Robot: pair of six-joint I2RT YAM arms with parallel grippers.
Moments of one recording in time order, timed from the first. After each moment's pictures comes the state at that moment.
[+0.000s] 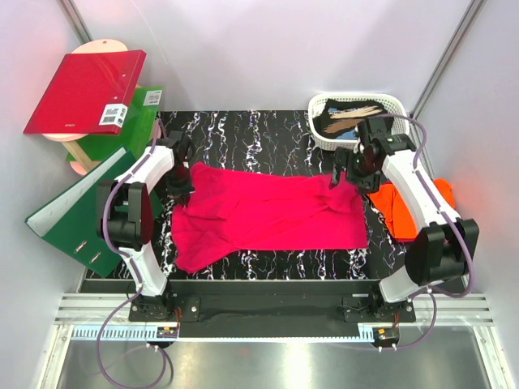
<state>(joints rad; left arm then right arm) -0.10 1.83 1.39 -1.05 -0.07 -0.37 0.18 1.53 1.44 -1.04 -0.12 0.35</state>
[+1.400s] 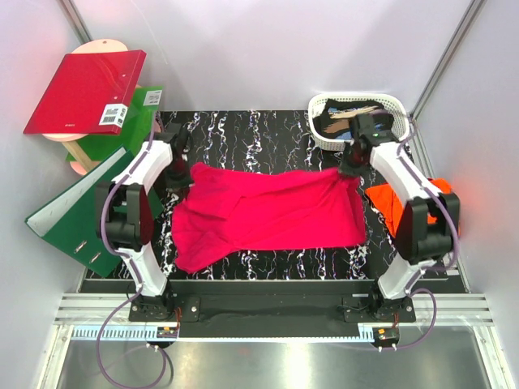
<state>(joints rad) -0.10 1.83 1.43 -1.07 -0.08 -0.37 0.18 1.75 1.40 -0.82 0.04 0.48</state>
